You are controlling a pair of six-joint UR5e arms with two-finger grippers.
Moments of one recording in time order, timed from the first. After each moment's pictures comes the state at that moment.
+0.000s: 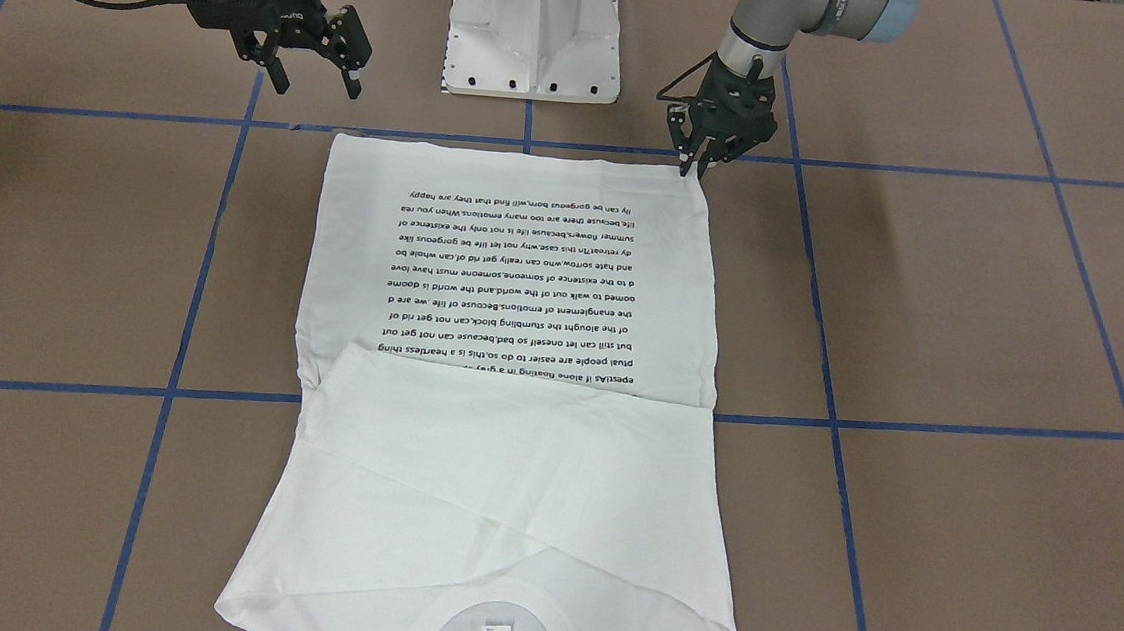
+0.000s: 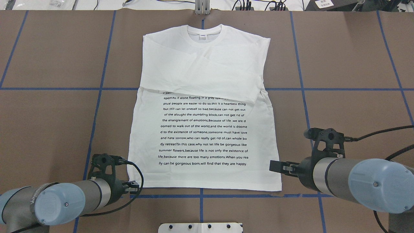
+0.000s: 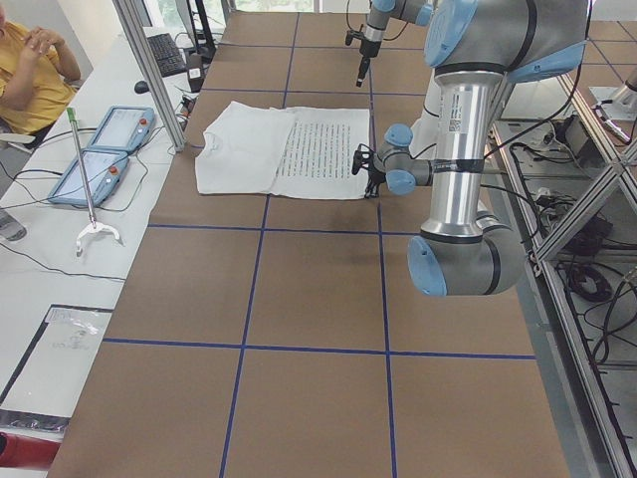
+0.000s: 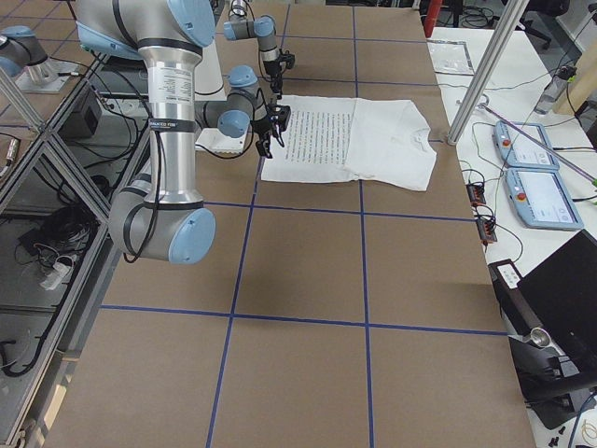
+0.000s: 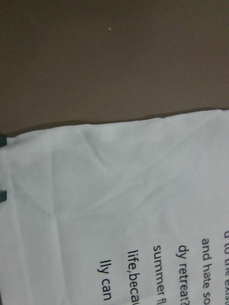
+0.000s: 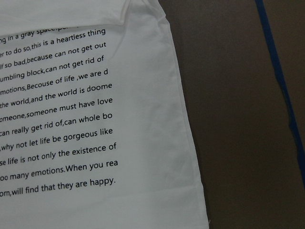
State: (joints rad) left arm -0.16 -1.65 -2.00 -2.03 -1.48 -1.36; right arm 0.26 -1.57 2.33 -1.41 1.55 1.57
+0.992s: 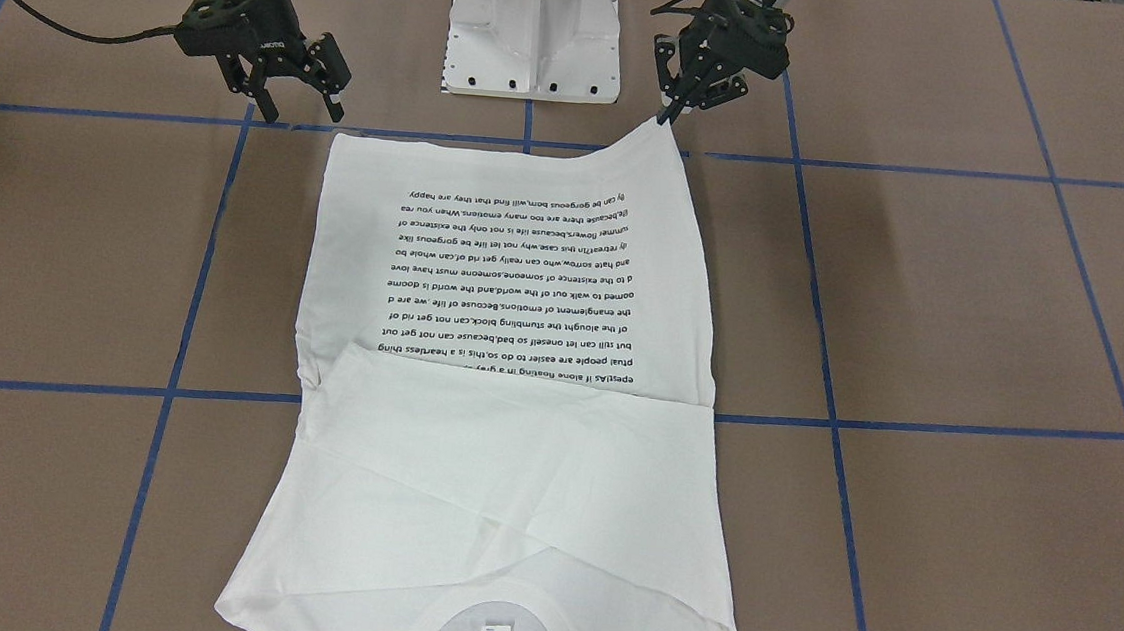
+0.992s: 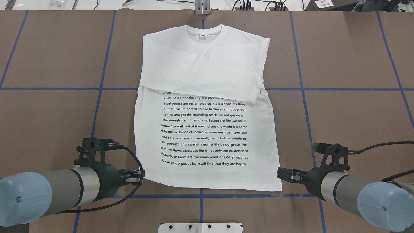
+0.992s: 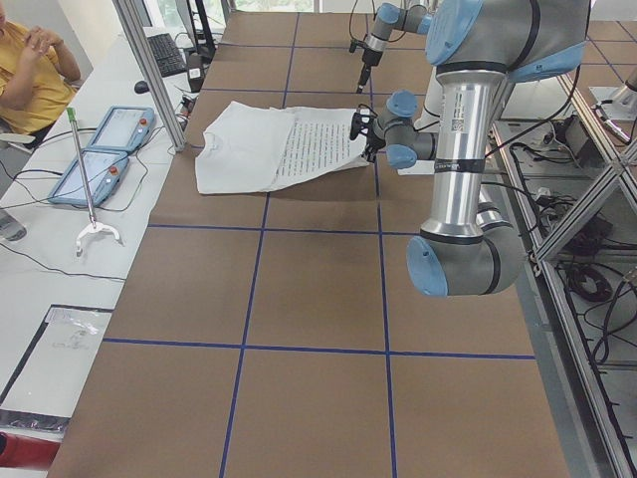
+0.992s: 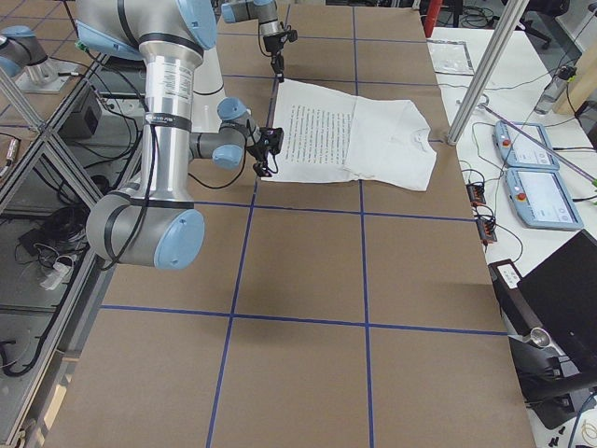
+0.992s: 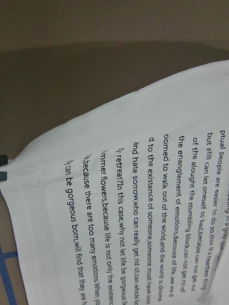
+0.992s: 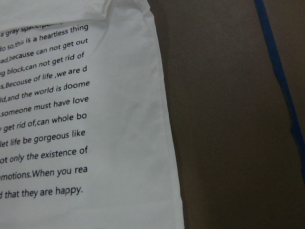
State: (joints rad) left arm -0.22 -1.66 -2.22 -2.04 -1.52 -1.35; right arm 0.15 -1.72 2.19 -1.04 1.35 1.60
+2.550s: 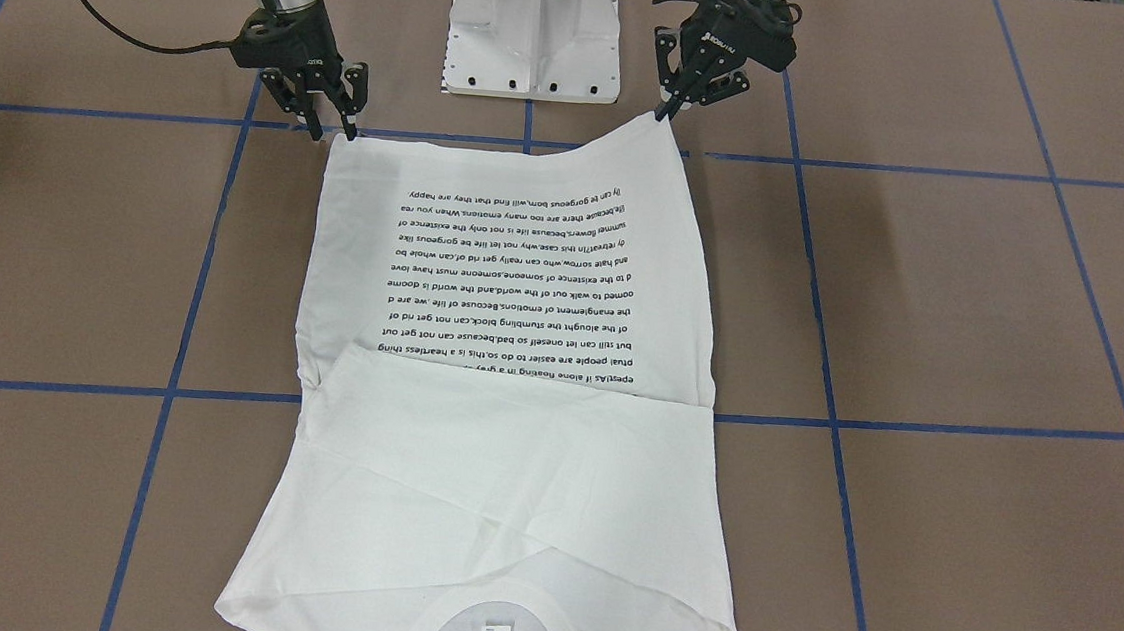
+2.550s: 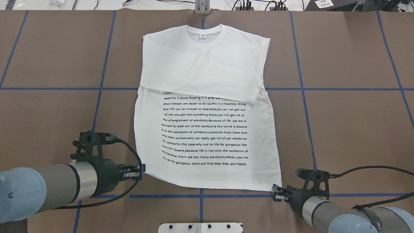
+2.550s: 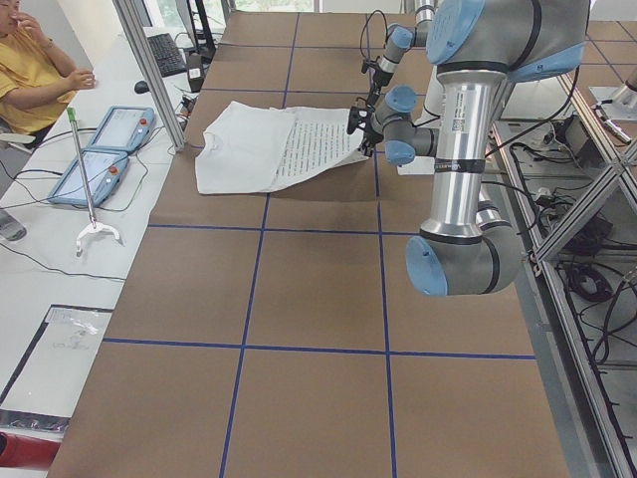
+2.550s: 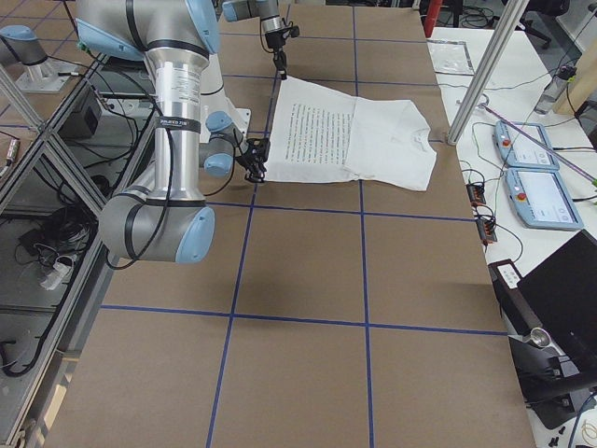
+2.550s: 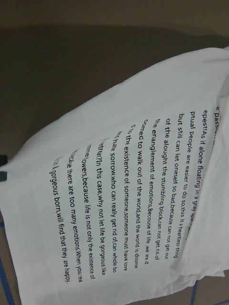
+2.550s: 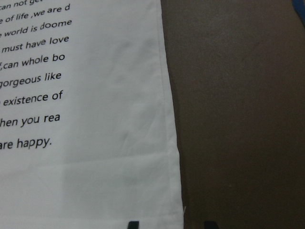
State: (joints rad) left arm -0.24 -1.67 -2.23 -2.04 -1.52 -1.35; right arm 0.00 -1.67 2.07 -1.05 1.20 1.65
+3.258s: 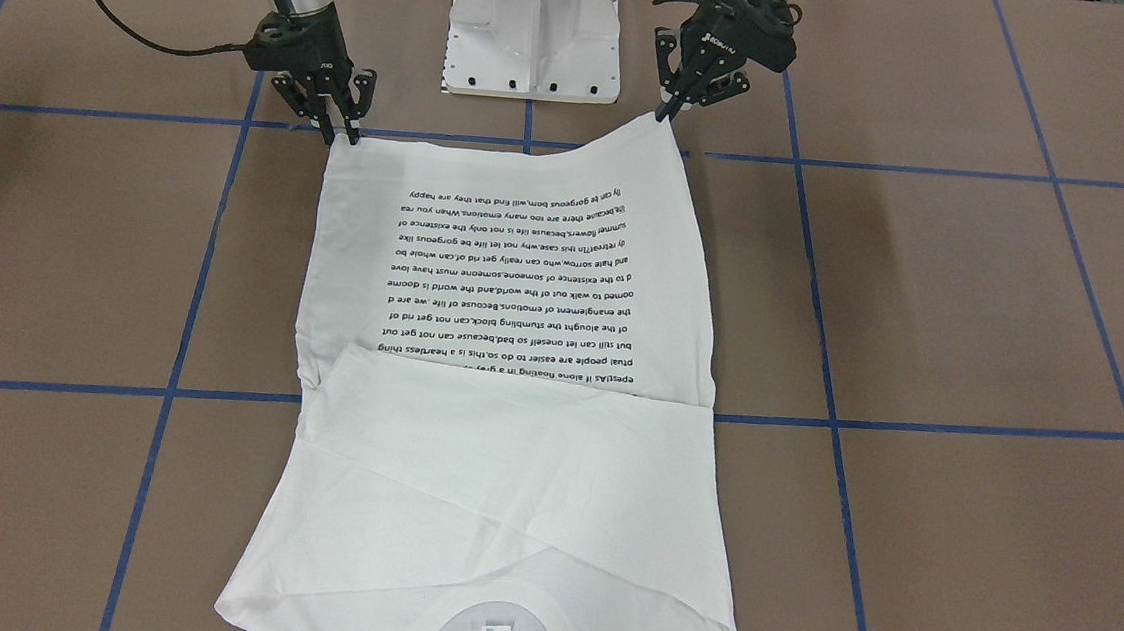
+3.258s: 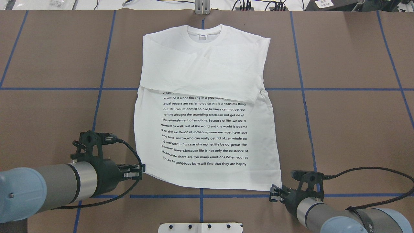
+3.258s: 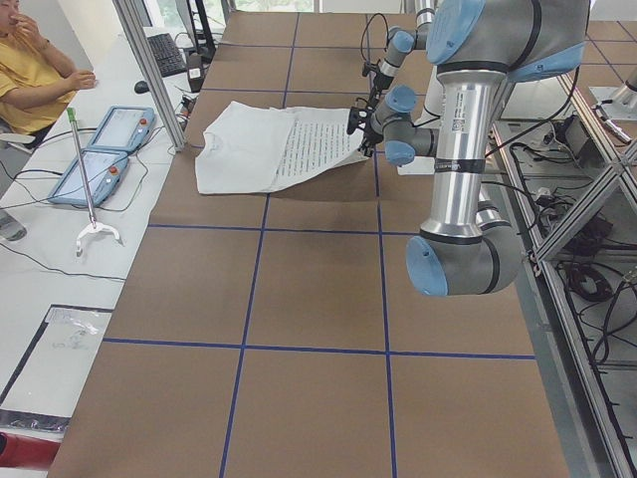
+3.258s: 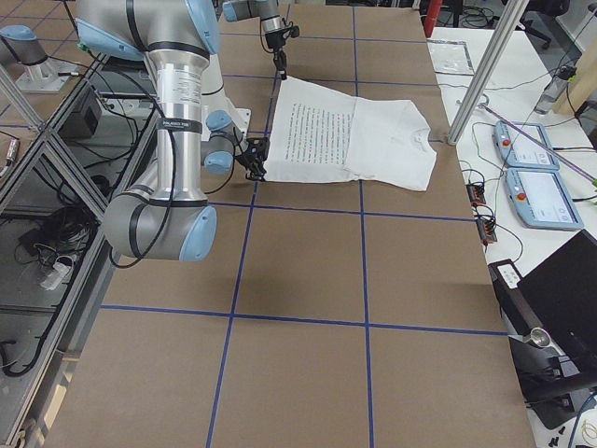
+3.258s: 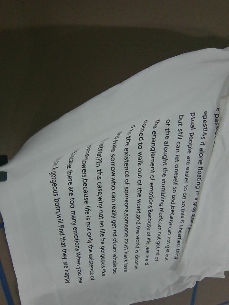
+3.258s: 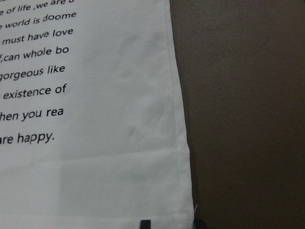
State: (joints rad) left arm -0.24 -1.67 -2.22 -2.04 -1.52 -1.35; right arm 0.00 -1.63 2.06 -1.10 1.19 1.64
